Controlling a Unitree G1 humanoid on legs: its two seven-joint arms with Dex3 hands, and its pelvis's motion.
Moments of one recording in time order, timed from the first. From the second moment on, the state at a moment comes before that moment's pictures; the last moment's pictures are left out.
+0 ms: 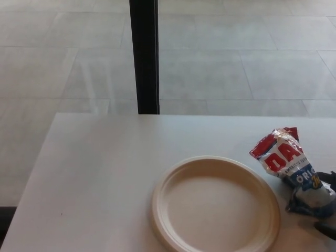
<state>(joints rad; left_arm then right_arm) 0.18 0.55 0.41 1.30 -0.14 -0.08 -0.18 -0.24 -0.69 0.23 0.51 -0.42 -0.15 0.00</state>
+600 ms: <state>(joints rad) 0.18 0.55 0.37 1.30 -0.13 -0.09 -0.18 -0.29 -0.66 0.26 0.52 -0.47 -0.16 -0.01</state>
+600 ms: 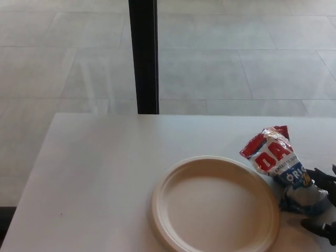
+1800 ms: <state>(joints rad) 0.18 0.55 0.38 1.30 -0.14 -0.09 -0.19 -0.42 -0.55 0.31 0.57 -0.52 0.00 0.06</state>
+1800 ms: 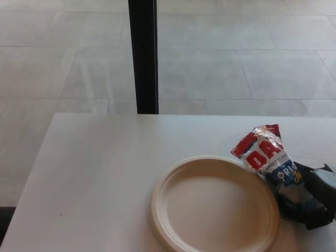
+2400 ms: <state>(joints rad) 0.18 0.55 0.38 1.31 -0.14 -0.09 -0.19 -0.37 -0.52 0.27 0.56 -0.54 -0.08 -0.14</state>
